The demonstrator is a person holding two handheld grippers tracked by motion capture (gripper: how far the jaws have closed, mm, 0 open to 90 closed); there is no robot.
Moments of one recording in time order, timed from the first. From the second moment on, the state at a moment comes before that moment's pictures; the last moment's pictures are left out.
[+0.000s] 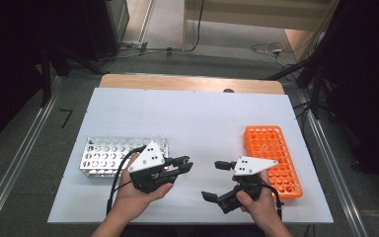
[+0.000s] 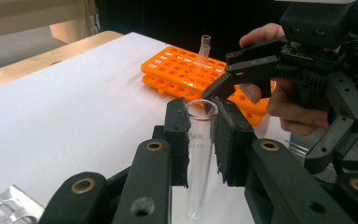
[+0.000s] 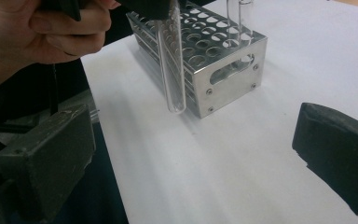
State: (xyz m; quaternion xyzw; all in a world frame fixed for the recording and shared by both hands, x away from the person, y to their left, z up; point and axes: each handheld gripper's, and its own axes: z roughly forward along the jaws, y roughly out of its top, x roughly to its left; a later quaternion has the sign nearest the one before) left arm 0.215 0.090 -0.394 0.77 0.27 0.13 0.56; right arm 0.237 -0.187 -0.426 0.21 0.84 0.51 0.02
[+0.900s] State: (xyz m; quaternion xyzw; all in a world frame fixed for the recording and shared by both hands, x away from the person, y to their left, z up) left arm 0.230 0.140 -0.385 0.74 0.31 0.17 0.57; right arm 0.249 -0.280 -0.416 0.29 0.81 0.50 0.10
